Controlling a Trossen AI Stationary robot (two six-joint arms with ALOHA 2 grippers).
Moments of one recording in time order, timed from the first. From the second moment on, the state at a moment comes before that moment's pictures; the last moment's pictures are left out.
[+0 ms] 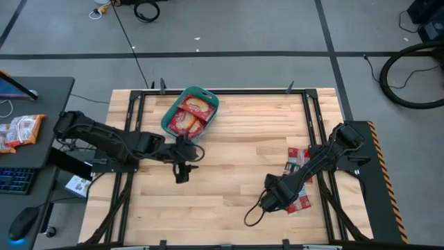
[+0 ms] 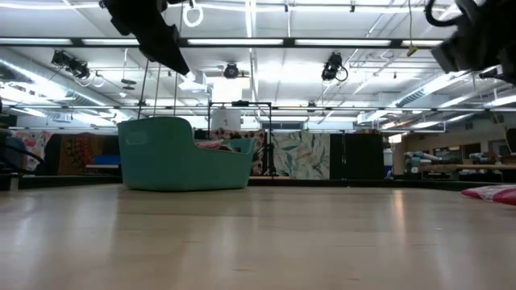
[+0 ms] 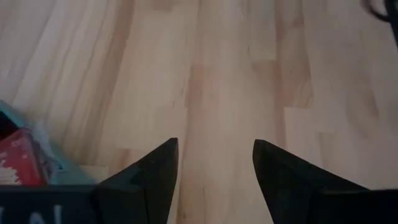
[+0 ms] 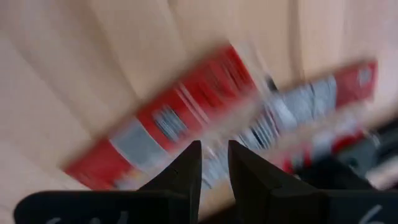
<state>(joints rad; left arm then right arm) -0.24 1.27 0.96 -0.51 -0.21 -0.25 0.62 1.81 1.26 -1.34 0.02 1.02</state>
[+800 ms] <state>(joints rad) -0.31 1.27 0.96 -0.51 -0.21 -0.26 0.34 1.52 0.67 -0.87 -0.20 0.83</state>
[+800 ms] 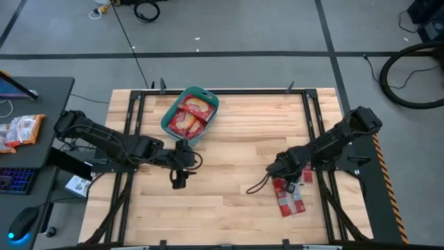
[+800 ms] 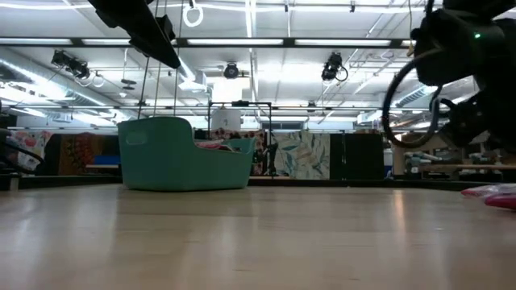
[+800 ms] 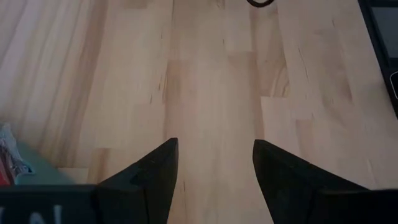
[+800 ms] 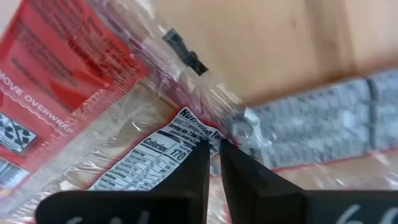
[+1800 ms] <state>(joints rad) -0.41 1.47 0.96 -0.30 -0.21 -0.11 0.45 1.54 0.96 -0.47 0.12 0.72</state>
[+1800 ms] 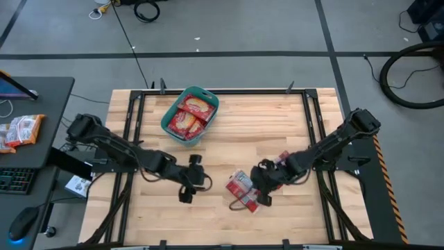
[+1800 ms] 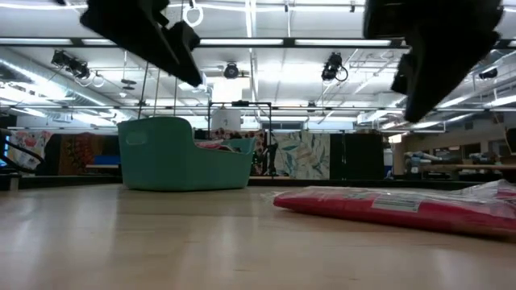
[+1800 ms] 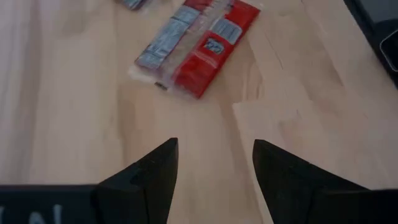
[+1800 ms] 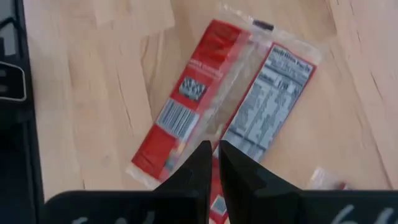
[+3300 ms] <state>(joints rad) -0.50 1.95 1.12 -0.15 -0.47 0.48 0.50 1.84 0.89 0.13 0.22 0.63</state>
